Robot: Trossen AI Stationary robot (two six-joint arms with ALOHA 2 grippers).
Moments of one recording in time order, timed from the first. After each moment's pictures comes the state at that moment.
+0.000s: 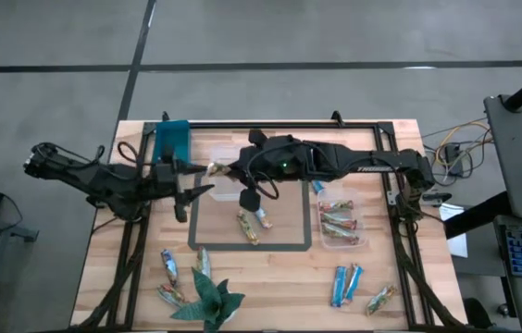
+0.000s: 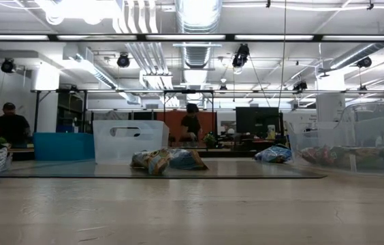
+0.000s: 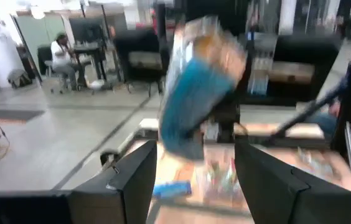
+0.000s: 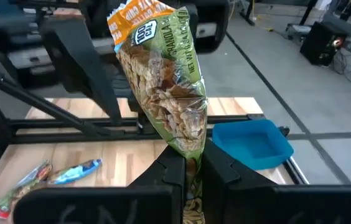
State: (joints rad) left arm -0.35 0.80 0.90 -0.12 -0.62 0.03; right arm 0.05 1.88 2.01 -0.47 0.16 0.01
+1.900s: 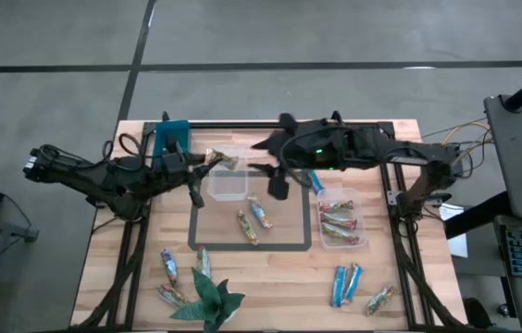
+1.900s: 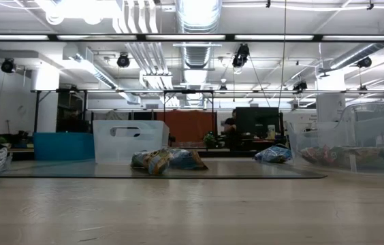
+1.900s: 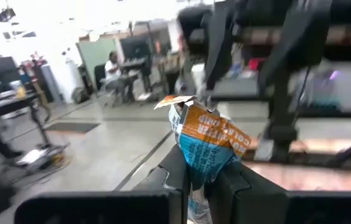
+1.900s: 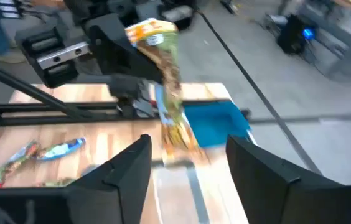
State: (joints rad) left arm -0.25 0.92 0.98 0.01 -0.72 0.19; right arm 0.05 1.70 2.02 -0.73 0.26 0.01
